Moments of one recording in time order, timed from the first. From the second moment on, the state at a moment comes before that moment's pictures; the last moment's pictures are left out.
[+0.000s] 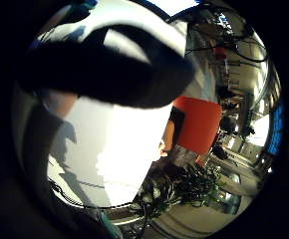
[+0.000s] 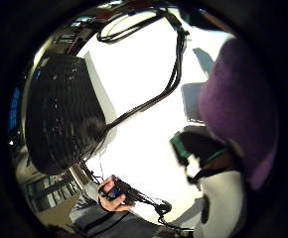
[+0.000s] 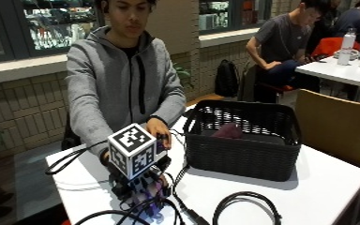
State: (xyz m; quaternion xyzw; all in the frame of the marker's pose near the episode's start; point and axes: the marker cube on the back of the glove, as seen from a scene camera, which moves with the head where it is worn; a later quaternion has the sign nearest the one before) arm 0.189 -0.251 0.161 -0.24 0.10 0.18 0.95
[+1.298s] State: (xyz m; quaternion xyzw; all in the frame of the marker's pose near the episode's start) arm -0.078 -0.441 0.102 -0.15 0.13 -0.06 0.98
